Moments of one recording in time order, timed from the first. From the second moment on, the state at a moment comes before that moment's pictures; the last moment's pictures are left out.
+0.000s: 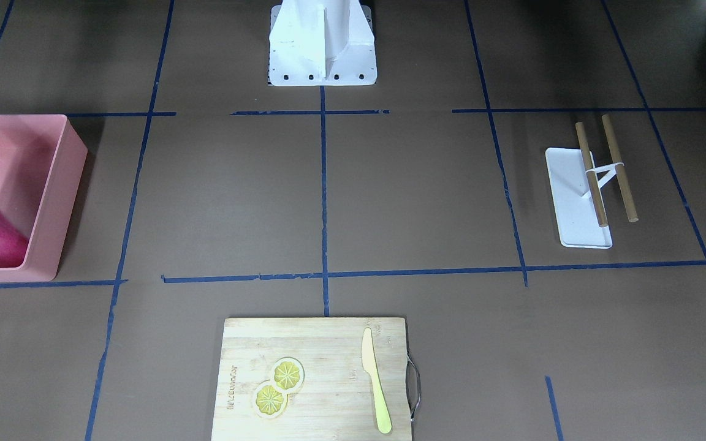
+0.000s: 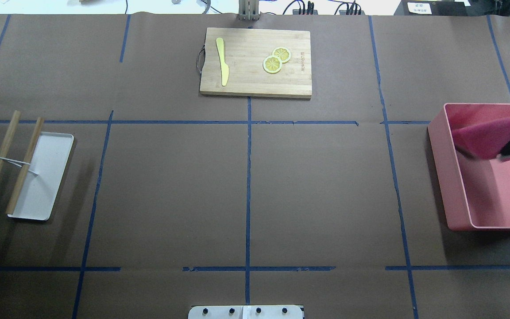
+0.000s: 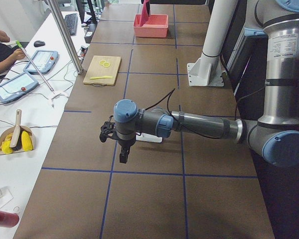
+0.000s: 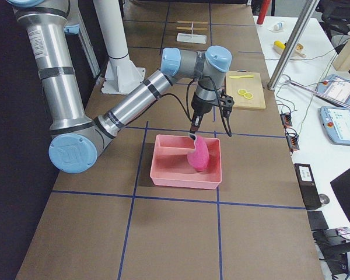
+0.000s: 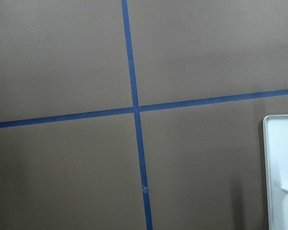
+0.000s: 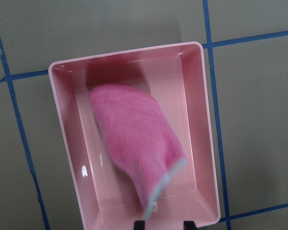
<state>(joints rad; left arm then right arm) -1.52 -1.52 -1.75 -1.64 -2.34 -0.06 1.44 -1.36 2.08 -2.38 2.27 0.21</state>
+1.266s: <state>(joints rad) -1.52 -1.51 -1.72 -1.63 -2.34 -0.05 1.53 -1.72 1.82 -1.54 2.40 0.05</state>
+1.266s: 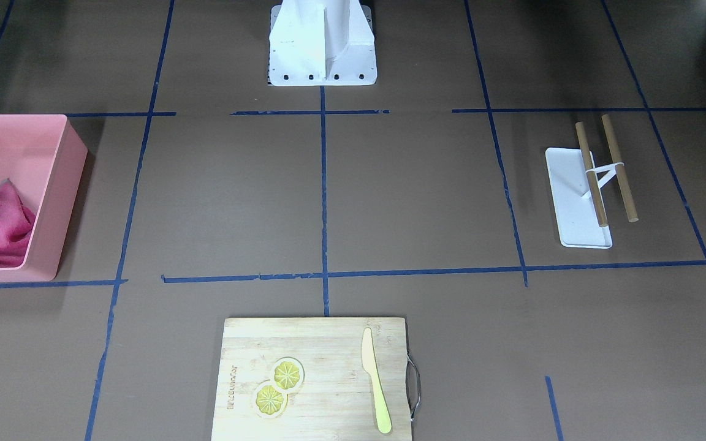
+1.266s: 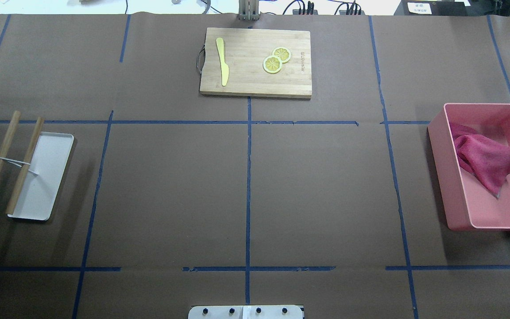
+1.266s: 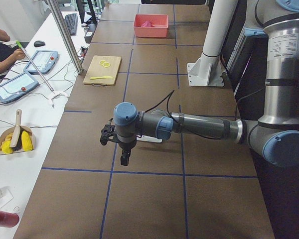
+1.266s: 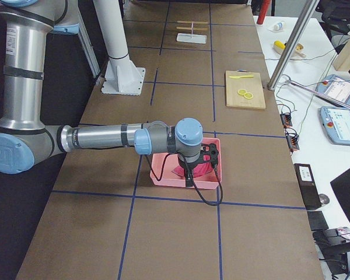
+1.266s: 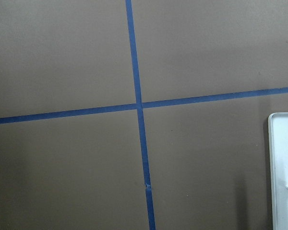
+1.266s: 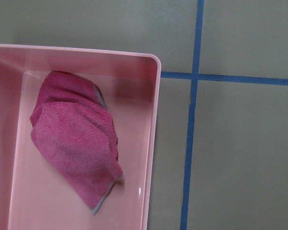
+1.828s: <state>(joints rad) -1.57 -1.51 -1.61 -1.63 -2.38 0.03 1.58 -1.71 1.82 -1.53 2.40 0.05</state>
